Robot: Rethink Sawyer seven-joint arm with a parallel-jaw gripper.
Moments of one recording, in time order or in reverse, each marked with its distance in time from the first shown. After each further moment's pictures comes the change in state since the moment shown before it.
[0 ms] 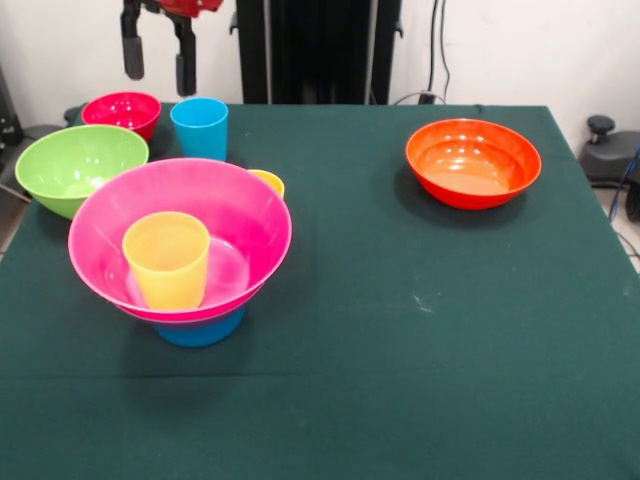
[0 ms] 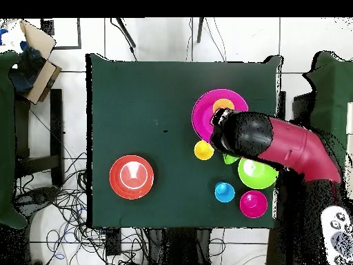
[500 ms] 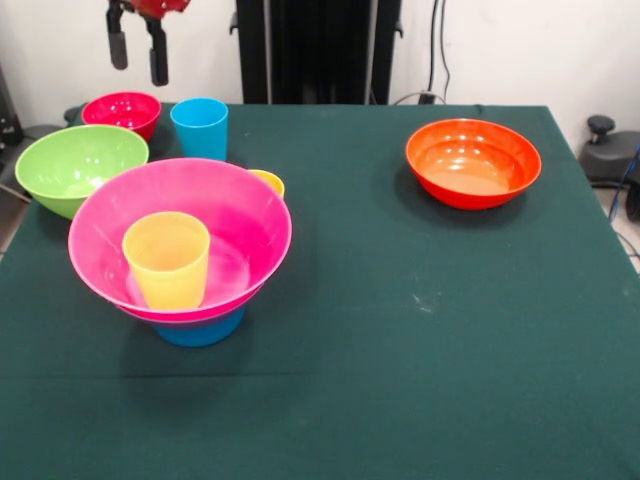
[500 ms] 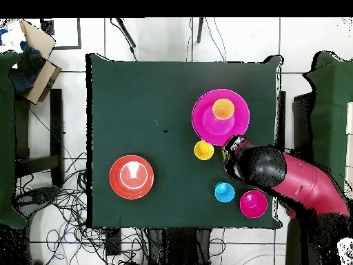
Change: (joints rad) arm -0.120 -0.029 0.001 0.199 -0.016 -0.144 0.000
